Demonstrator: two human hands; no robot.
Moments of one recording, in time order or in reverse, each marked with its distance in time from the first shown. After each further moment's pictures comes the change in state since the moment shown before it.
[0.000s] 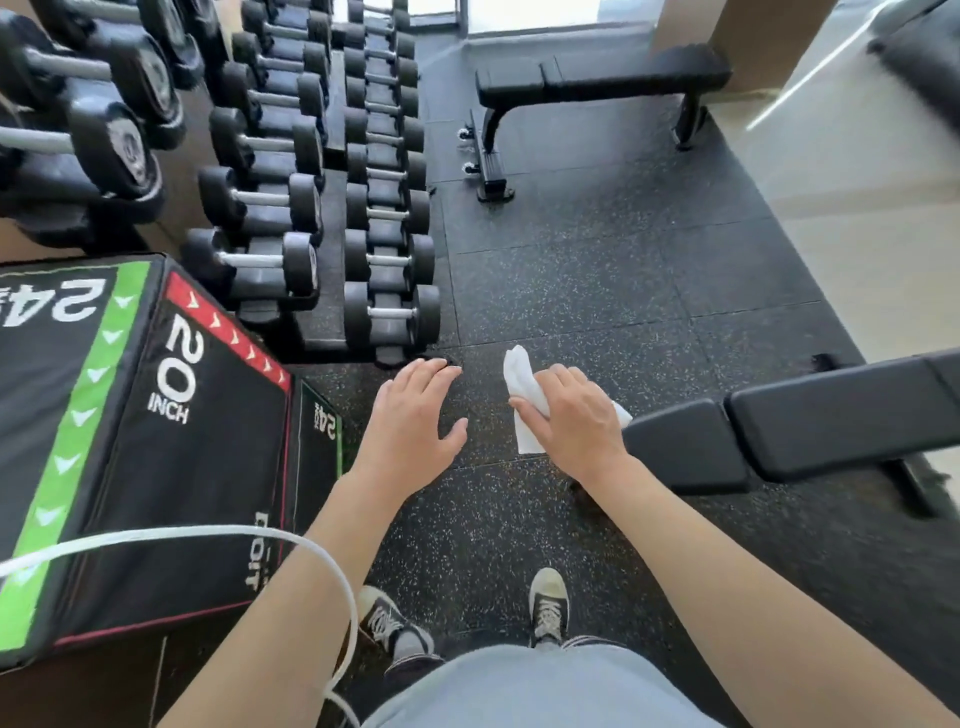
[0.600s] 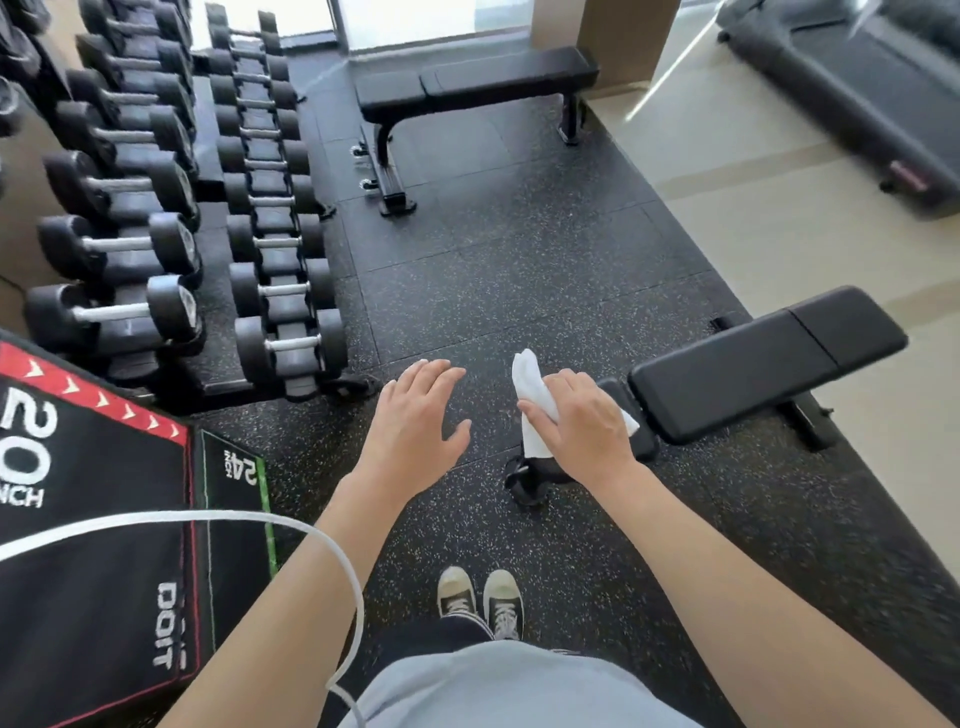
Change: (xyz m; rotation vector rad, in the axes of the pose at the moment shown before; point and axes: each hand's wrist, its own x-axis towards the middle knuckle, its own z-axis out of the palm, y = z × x) left_hand 0.057 0.136 0.058 0.009 -0.068 0.196; right_hand -0.071 0.140 -0.055 -0.028 0.148 0.184
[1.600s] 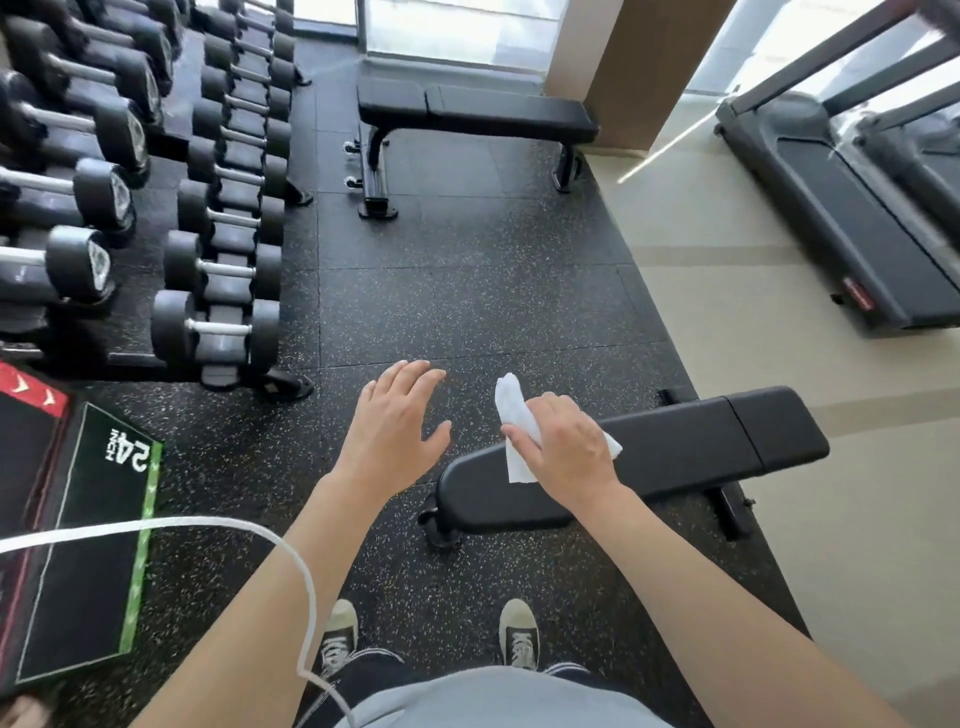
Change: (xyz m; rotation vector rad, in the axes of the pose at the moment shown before) left_hand 0.095 0.084 0.062 -0.095 0.090 -0.125; right_hand 0.053 0.133 -0.042 -0.098 -0.106 -0.144
